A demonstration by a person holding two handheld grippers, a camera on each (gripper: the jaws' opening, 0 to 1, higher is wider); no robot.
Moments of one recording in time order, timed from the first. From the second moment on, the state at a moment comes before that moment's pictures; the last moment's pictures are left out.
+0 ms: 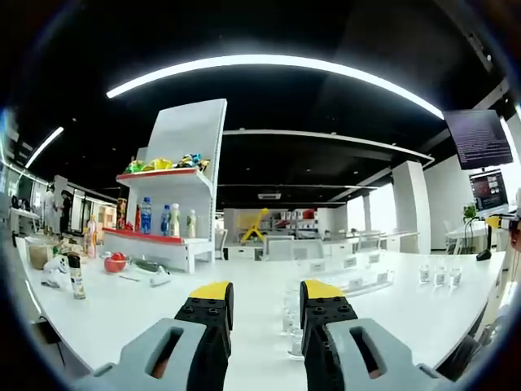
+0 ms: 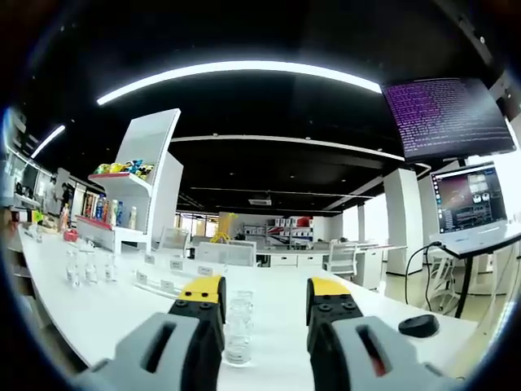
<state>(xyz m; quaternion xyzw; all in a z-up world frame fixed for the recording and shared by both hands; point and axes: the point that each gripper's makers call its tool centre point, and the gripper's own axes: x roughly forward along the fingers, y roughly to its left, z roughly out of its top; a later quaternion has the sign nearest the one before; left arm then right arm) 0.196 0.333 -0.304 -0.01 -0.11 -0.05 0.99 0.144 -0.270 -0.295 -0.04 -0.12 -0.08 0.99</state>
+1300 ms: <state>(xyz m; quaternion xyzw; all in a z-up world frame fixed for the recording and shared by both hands) 0.200 0.312 -0.314 0.02 -0.08 -0.09 0.99 0.145 -0.275 -0.295 -0.06 -0.11 -0.07 0.99</state>
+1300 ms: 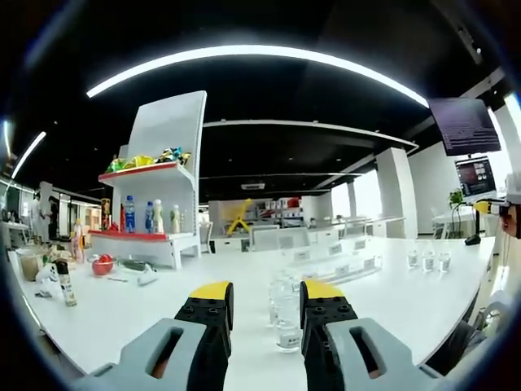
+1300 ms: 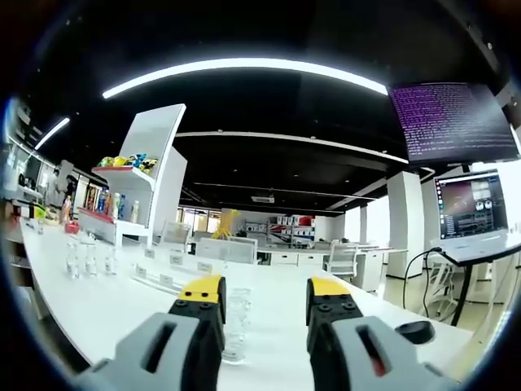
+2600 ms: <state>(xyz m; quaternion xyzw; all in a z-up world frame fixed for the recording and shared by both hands) 0.210 0.292 -0.334 0.04 -0.04 -0.14 0.99 0.158 -0.258 -0.308 -0.07 -0.08 -0.03 0.99</state>
